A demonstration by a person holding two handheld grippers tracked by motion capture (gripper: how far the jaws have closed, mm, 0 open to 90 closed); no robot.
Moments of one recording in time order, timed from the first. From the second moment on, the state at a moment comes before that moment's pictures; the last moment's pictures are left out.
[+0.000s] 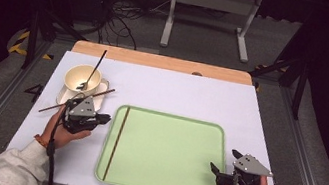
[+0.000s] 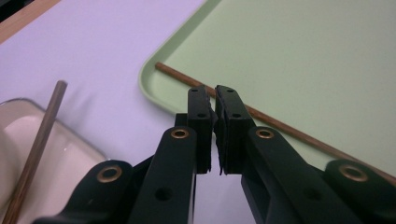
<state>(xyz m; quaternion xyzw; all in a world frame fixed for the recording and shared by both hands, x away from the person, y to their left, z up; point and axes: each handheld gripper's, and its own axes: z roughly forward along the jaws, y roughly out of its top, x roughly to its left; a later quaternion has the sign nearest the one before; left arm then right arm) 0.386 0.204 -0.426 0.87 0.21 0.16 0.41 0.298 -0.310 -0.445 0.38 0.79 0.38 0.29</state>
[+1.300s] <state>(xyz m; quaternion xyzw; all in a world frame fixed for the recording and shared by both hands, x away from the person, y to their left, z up) 0.449 0.298 -0.441 0.85 0.37 0.15 0.34 0.296 -0.307 -0.450 0.37 0.81 0.36 0.29</state>
